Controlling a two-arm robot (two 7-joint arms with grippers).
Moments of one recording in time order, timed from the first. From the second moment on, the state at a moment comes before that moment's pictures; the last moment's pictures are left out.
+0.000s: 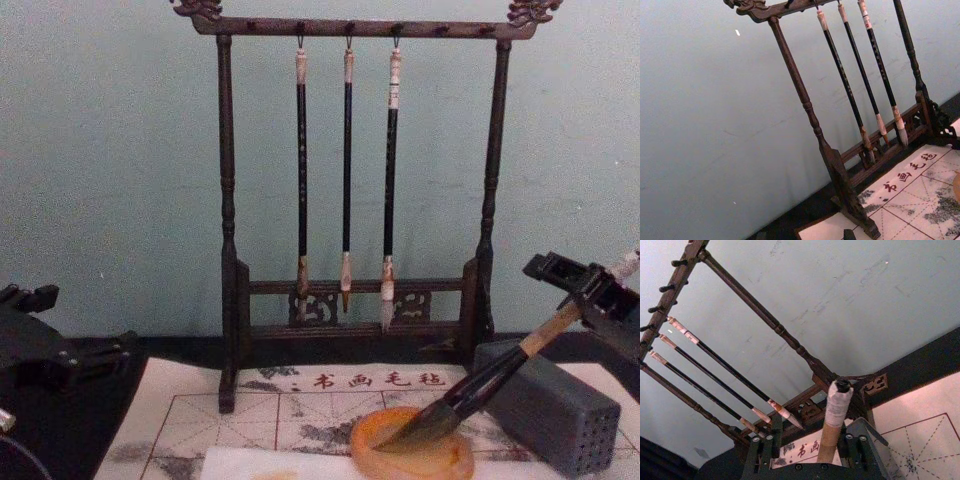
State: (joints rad) left arm -0.20 0.60 0.45 -1.41 -0.25 -0.12 0.03; right arm 0.23 0.30 -0.30 -1.36 1.10 0.07 0.13
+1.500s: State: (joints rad) left arm -0.20 0.60 0.45 -1.41 -0.25 -0.12 0.03; right arm 0.33 0.28 -0.32 -1.25 1.10 0.09 0.14
